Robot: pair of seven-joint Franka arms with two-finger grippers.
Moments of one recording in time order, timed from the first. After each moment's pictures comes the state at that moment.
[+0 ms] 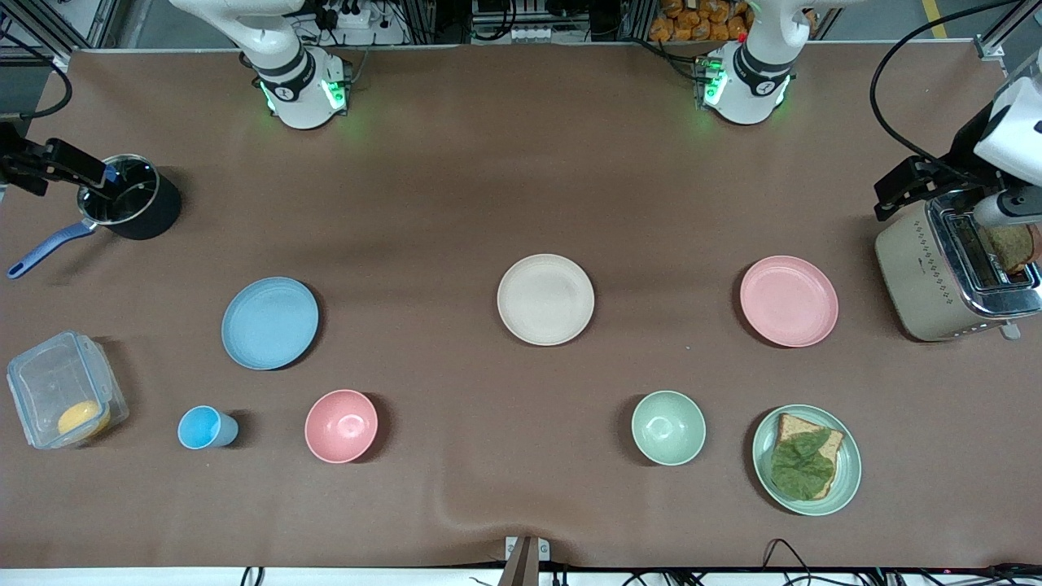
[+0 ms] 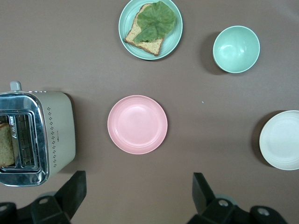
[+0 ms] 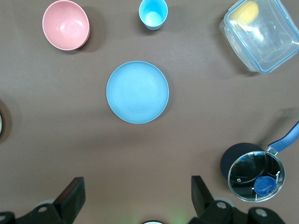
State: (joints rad) left arm -0.03 -0.03 -0.08 -1.57 0.04 1.58 -0.18; right arm -0.03 -0.08 -0.06 -1.63 0.03 1.49 -0.01
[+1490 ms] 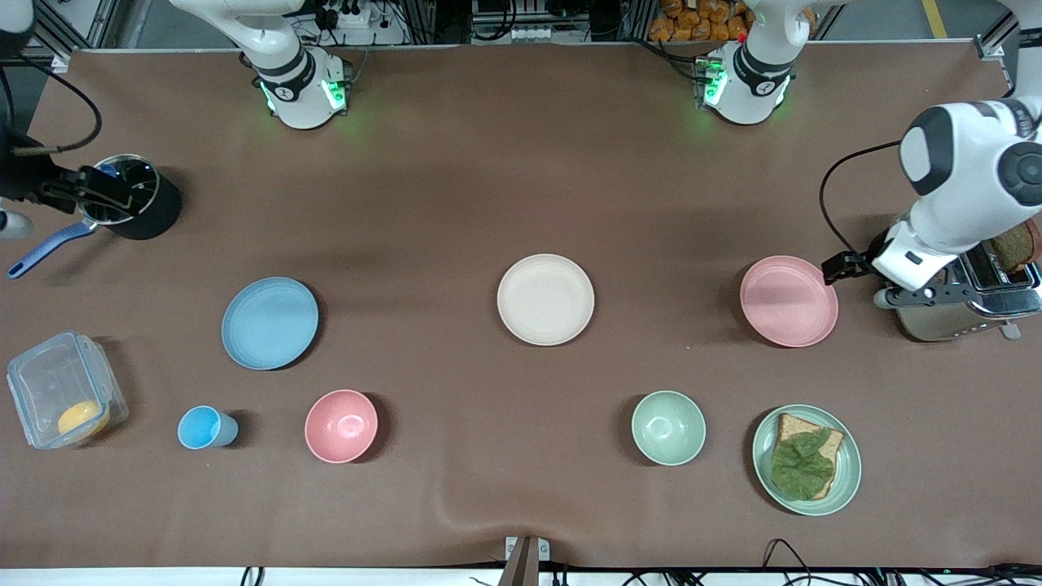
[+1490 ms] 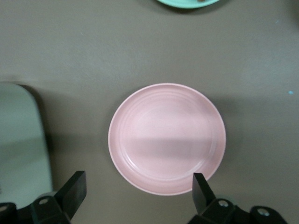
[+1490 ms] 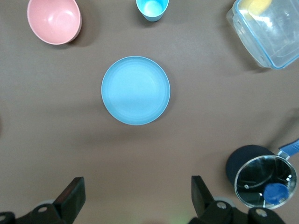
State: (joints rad) left arm 0.10 0.07 -0.05 -2.24 0.04 2.32 -0.01; right arm -0.03 -0.06 -0.06 -1.77 0.03 1.62 -0.01
